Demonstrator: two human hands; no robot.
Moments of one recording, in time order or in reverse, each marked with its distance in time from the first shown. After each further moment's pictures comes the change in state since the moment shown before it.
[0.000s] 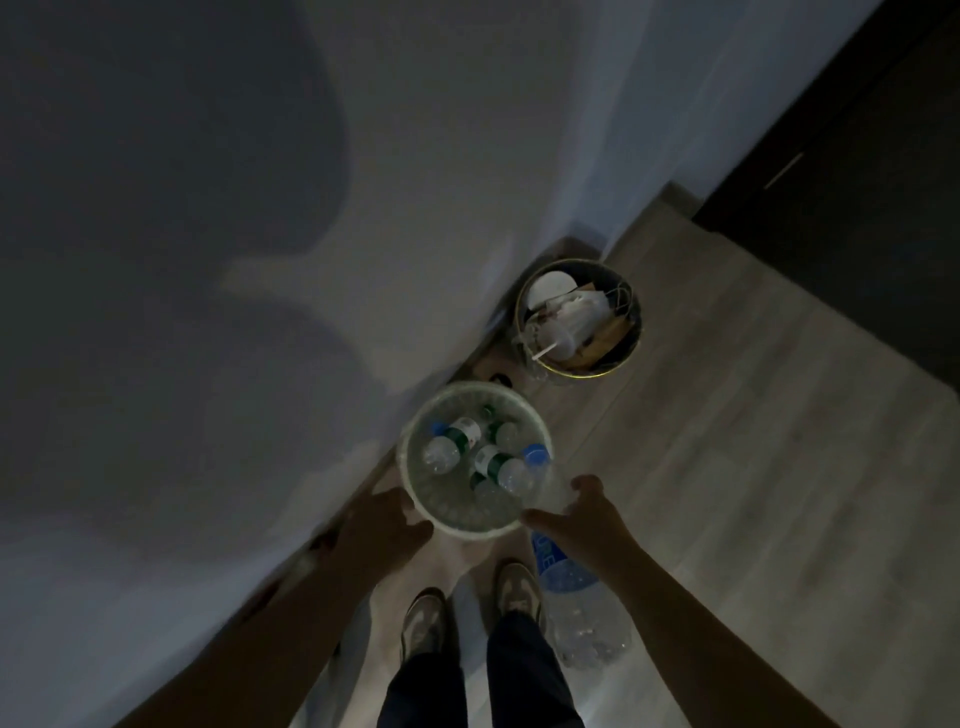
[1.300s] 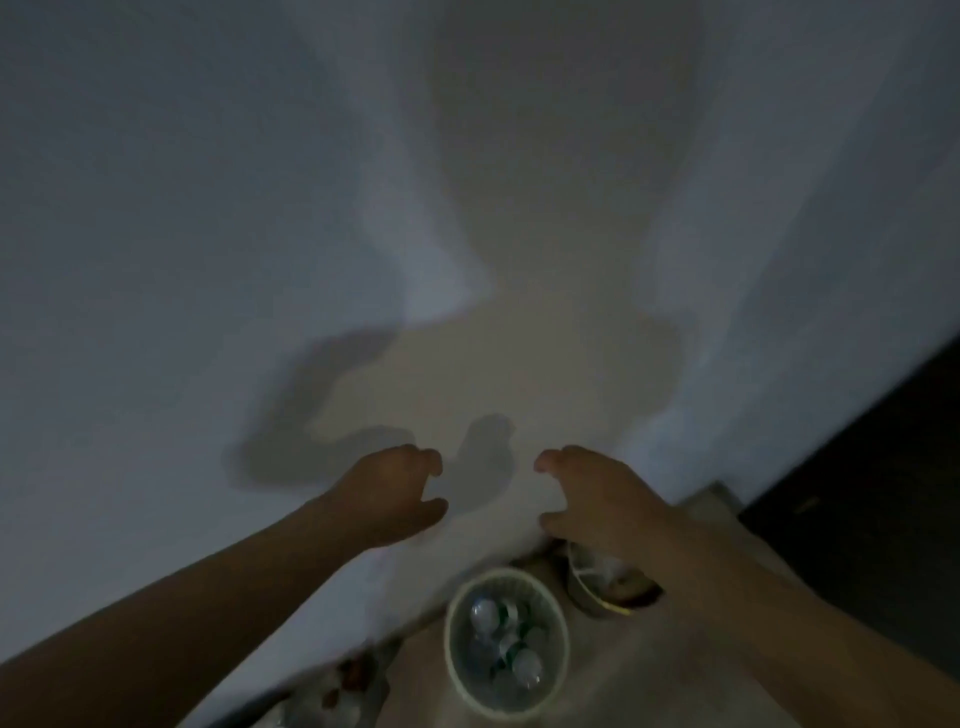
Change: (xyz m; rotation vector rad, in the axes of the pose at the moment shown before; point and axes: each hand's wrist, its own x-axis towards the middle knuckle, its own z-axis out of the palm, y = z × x) left_hand -0.309 0.046 -0.236 0.207 0.578 0.303; right_hand -0.302 -0.242 -0.098 -1.110 0.147 -1.066
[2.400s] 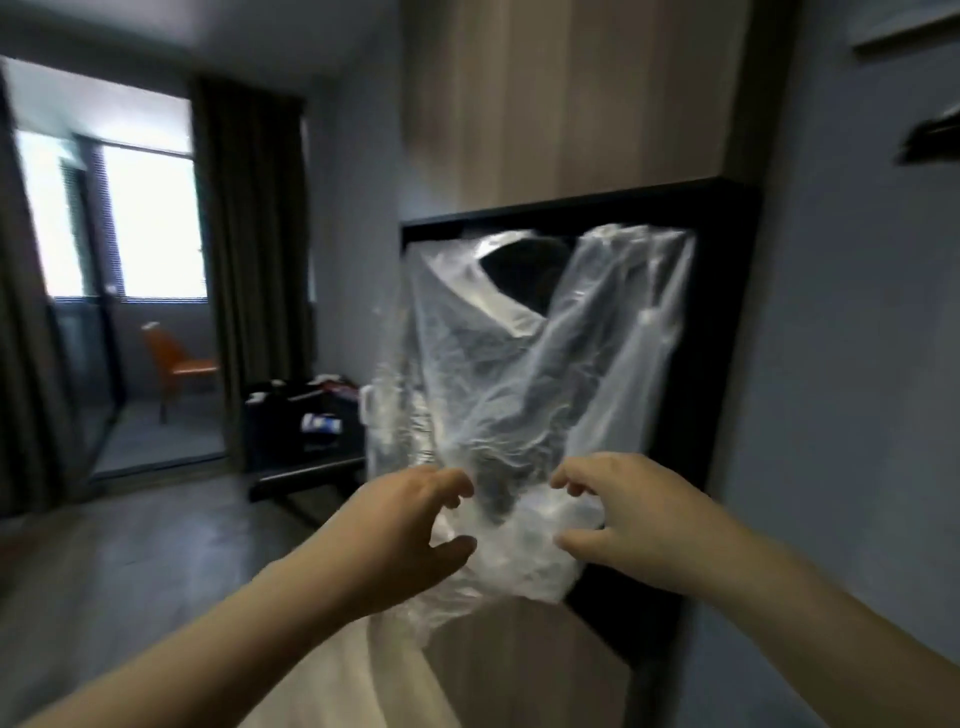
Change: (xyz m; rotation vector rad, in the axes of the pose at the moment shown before) left_hand -0.873 -0.037 -0.027 0.180 0.861 -1.207; right_hand -0.385 -0.706 0.033 -0.206 0.162 -1.598
